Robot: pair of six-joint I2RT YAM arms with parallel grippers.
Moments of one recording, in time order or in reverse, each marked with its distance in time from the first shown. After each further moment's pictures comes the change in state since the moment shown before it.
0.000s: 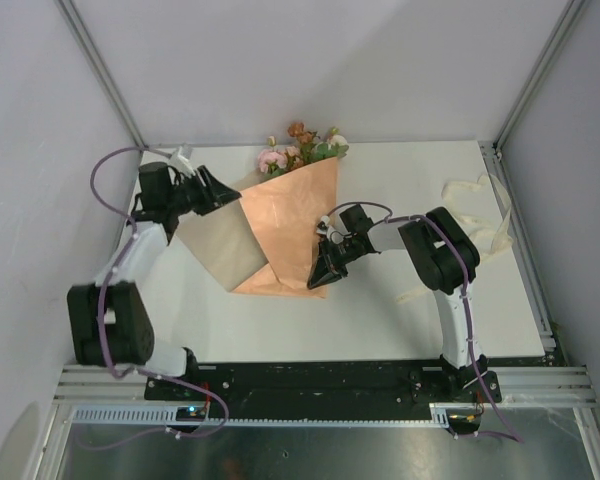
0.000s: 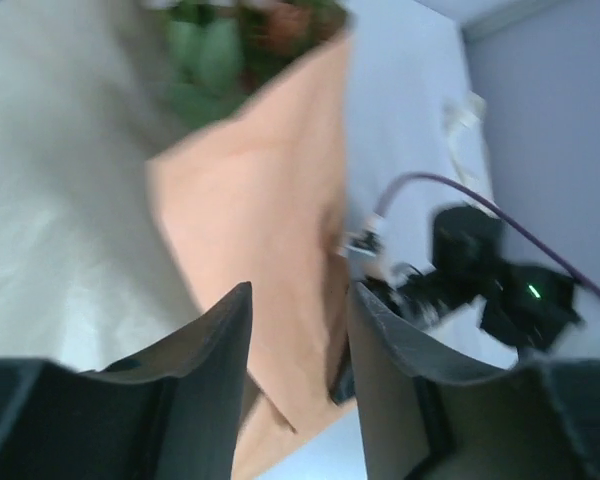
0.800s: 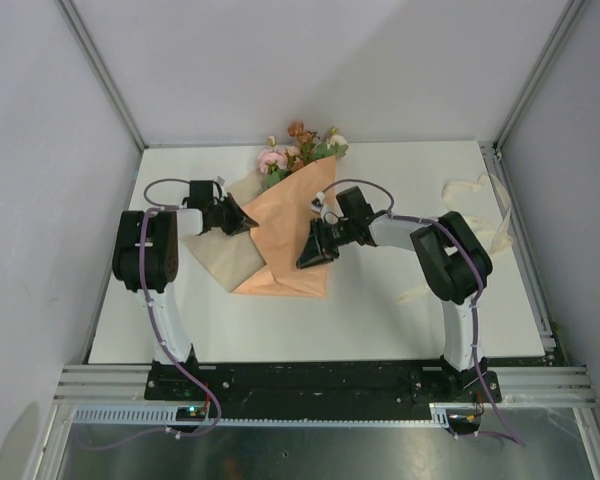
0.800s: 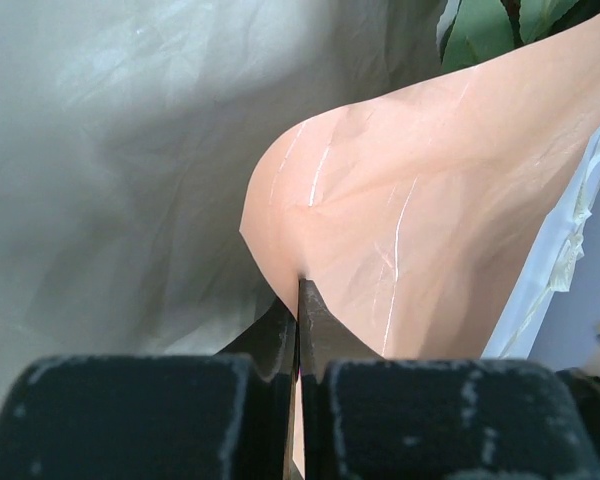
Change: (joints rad) left arm -0.115 0.482 0.084 0.101 -0.123 -0.153; right arm 0.029 -0.130 0.056 0.158 0.069 0.116
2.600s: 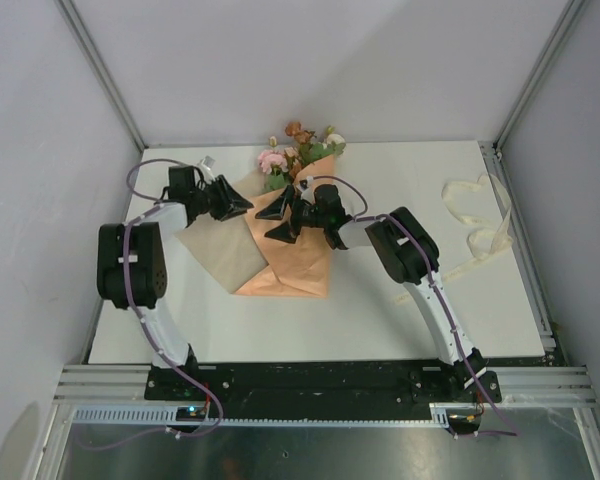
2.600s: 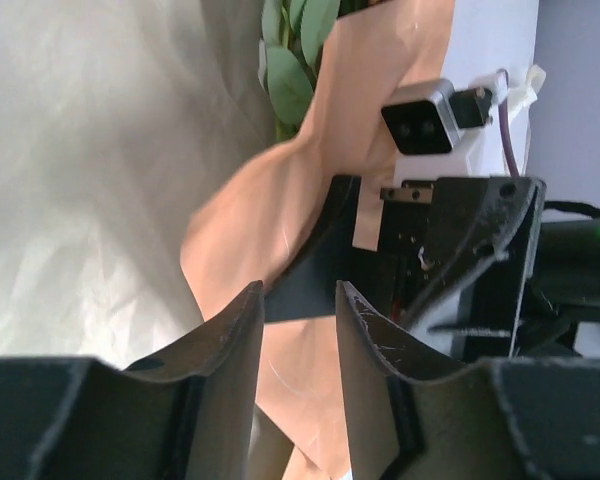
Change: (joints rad) left arm 0.060 -0.191 0.002 -0.072 0.153 0.127; right arm 0.055 0.452 0.311 0.728 0.234 0.761
